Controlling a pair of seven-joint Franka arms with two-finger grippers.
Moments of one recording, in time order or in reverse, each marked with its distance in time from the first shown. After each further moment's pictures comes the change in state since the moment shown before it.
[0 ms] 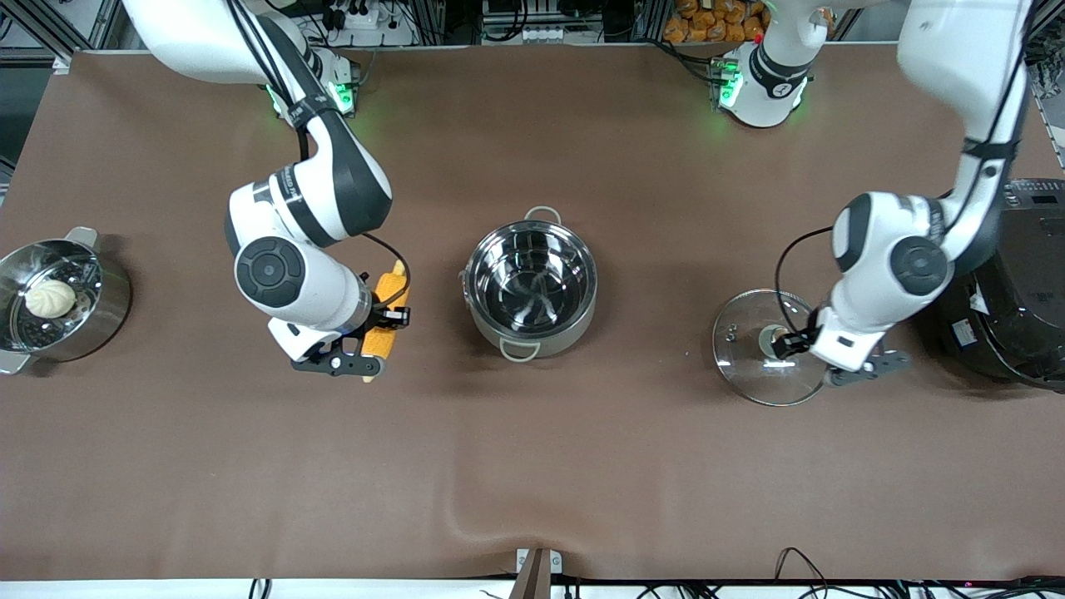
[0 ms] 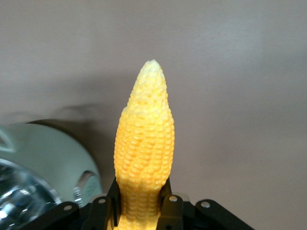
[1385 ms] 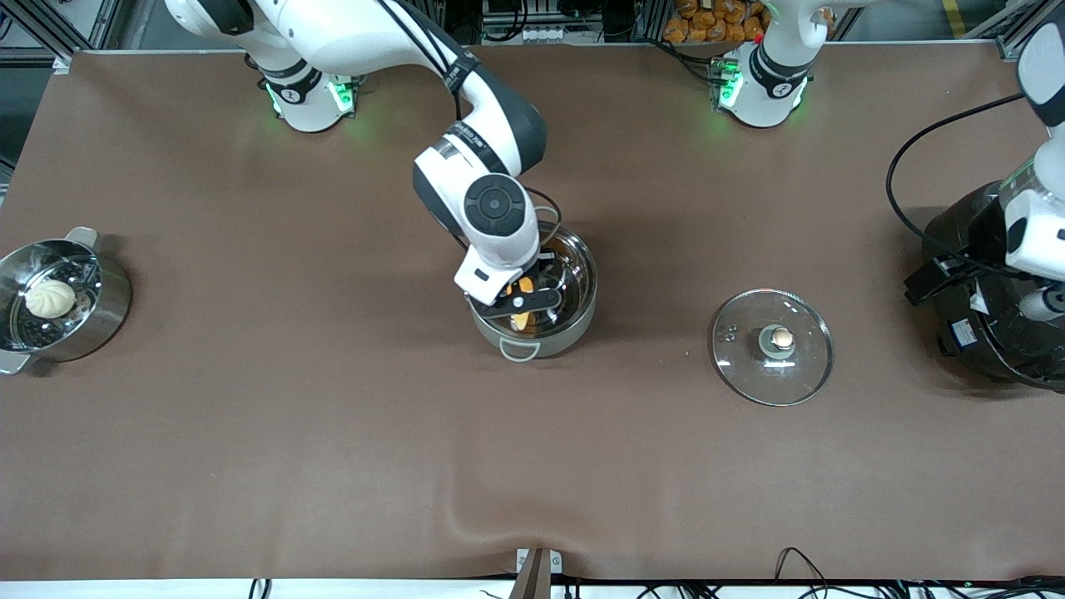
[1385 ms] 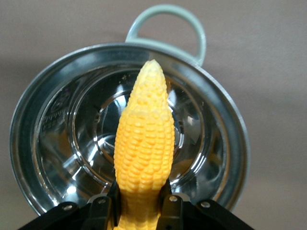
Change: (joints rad) left arm 0.028 -0.259 0.001 0.304 0.000 -0.515 0.001; right arm 0.332 0.186 0.002 0.179 0.013 0.005 0.083
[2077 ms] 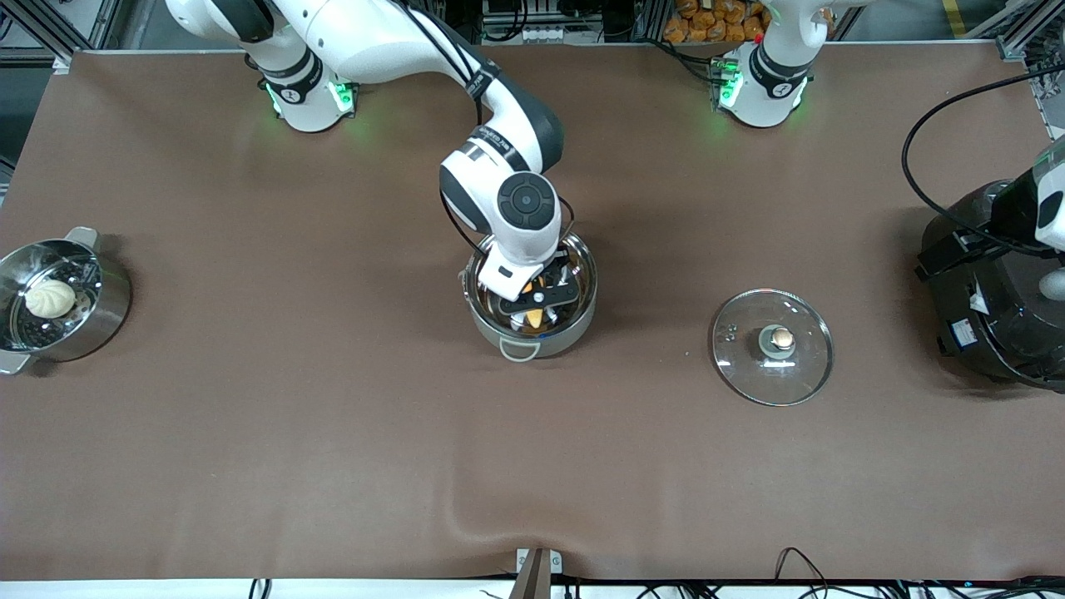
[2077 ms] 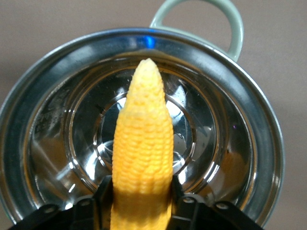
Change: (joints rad) left arm 0.033 -0.014 -0.001 0.042 -0.074 -0.102 0.097; right arm 0.038 0.041 -0.003 0.011 -0.054 0.046 0.000
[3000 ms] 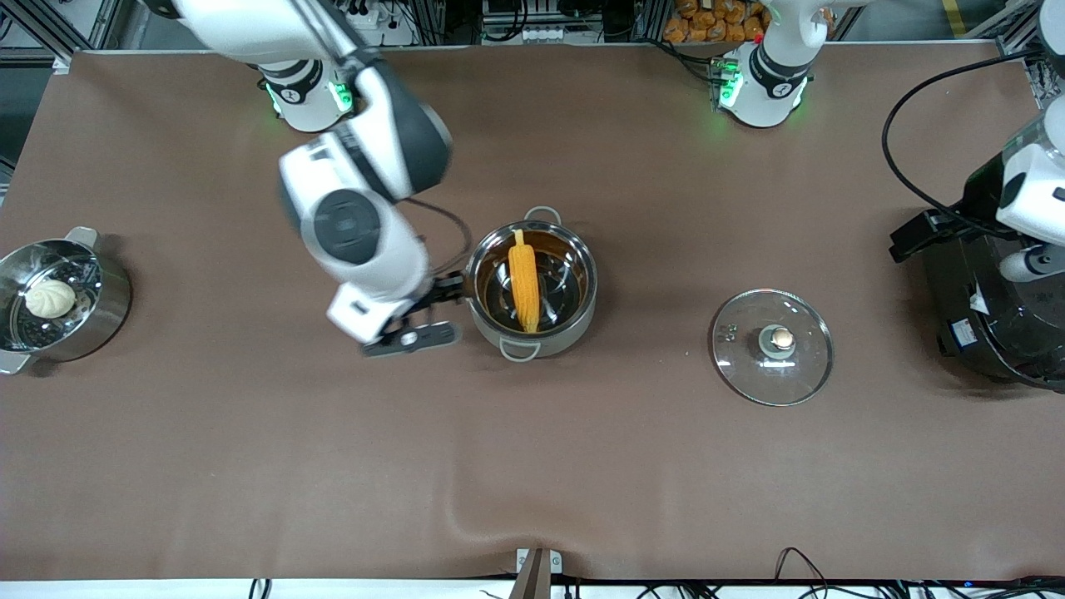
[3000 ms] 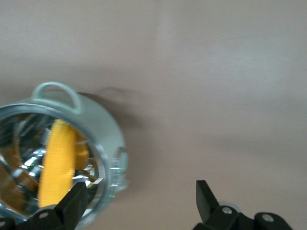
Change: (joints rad) left arm -0.002 -0.029 -0.056 -0.030 -0.001 -0.041 0.002; right arm -0.298 -0.166 -0.023 0.046 0.006 -0.232 -0.275
